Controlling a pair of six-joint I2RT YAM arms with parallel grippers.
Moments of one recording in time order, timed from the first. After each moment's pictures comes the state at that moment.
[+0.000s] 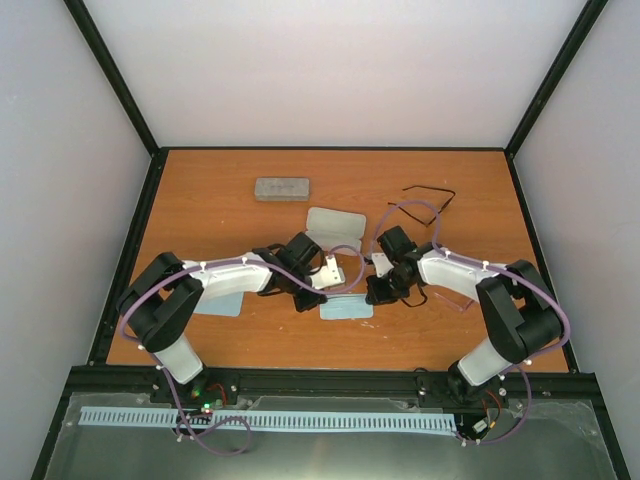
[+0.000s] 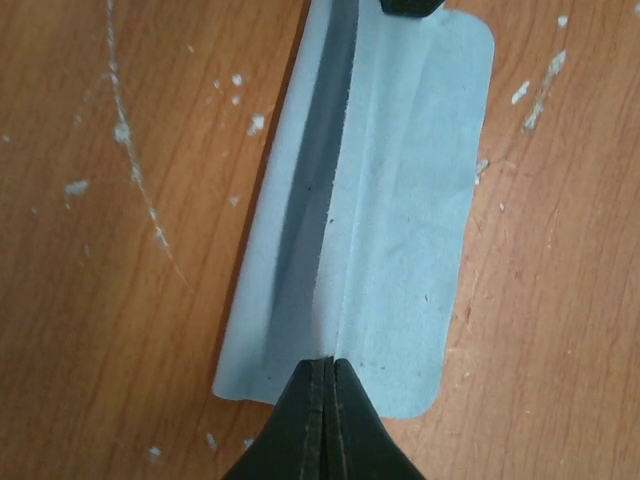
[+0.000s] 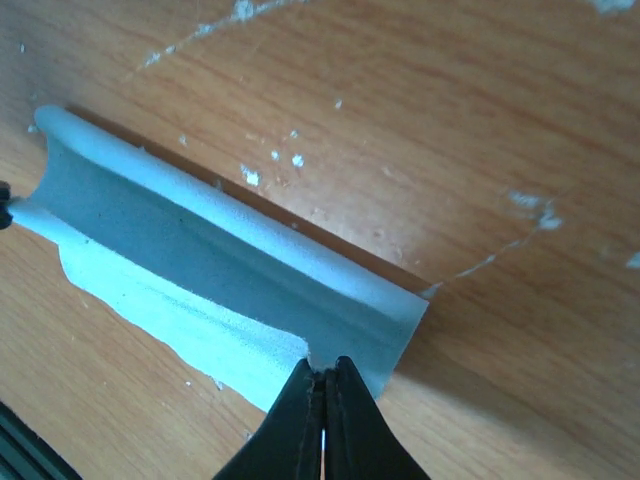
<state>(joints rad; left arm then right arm) -0.79 1.66 0.91 -0.38 0.34 0.41 0.51 1.56 0.80 -0.56 -0.41 0.23</state>
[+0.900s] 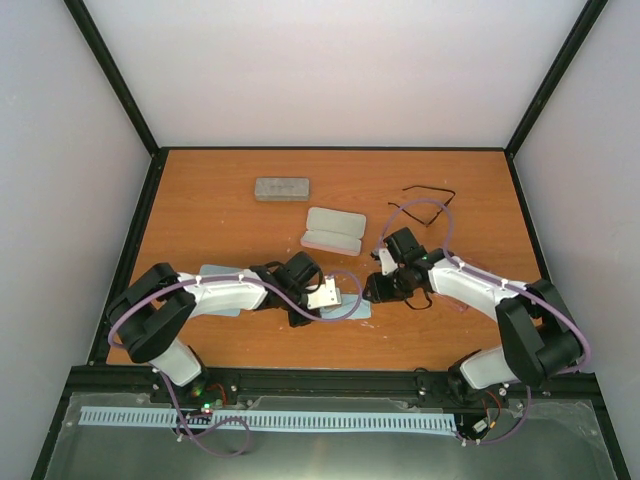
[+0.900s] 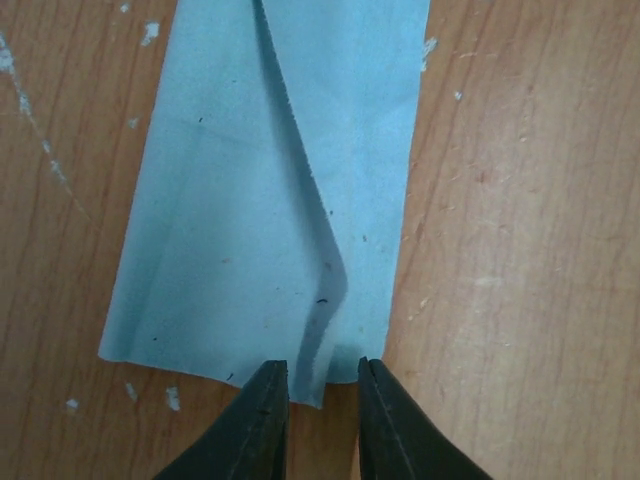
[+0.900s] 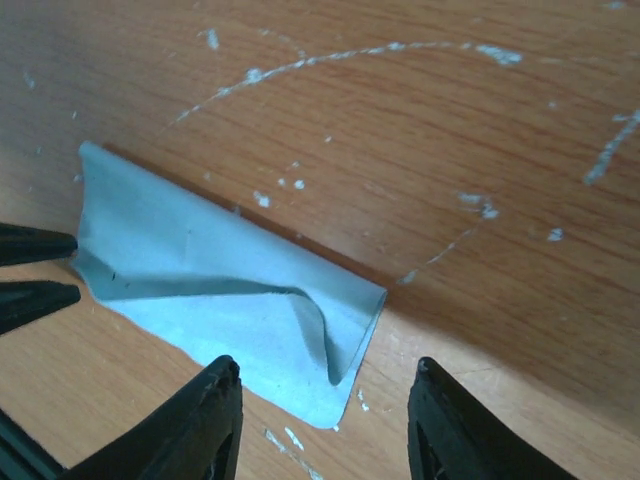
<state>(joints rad) -0.87 1.59 0.77 -0.32 0.23 0.47 0.52 1.42 0.73 -0.51 -0.38 0.32</state>
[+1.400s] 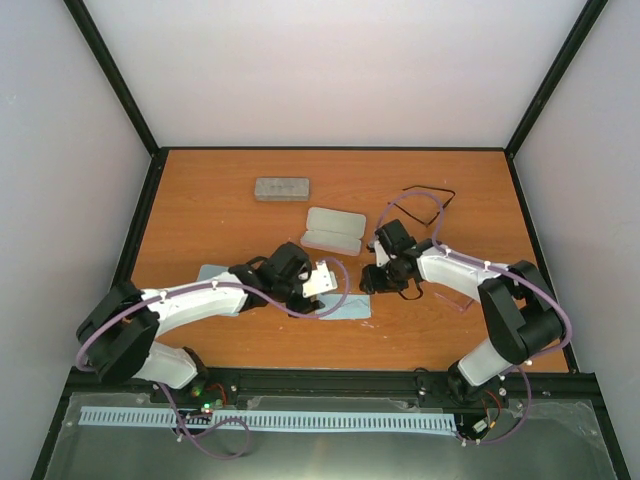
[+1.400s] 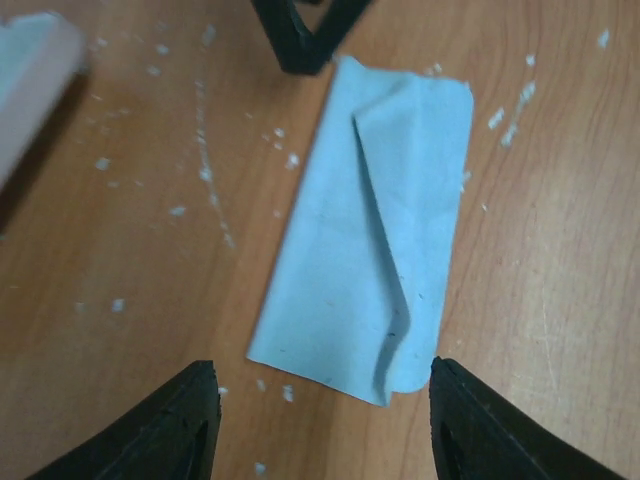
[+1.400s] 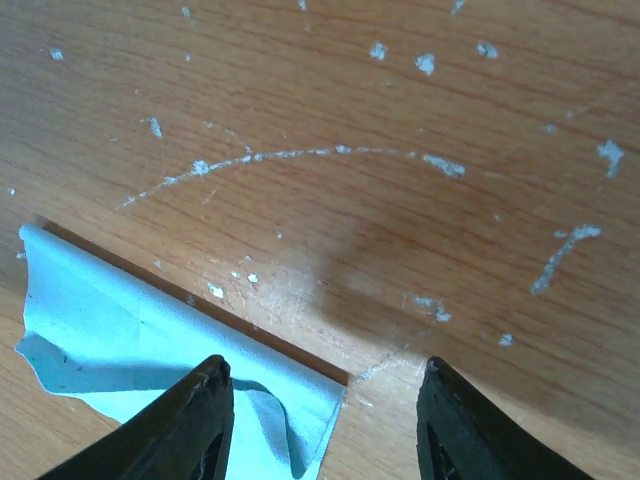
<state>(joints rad) -0.86 1.42 0.74 -0.28 0.18 0.43 0.52 1.55 0.82 -0.49 -0.29 0.34</state>
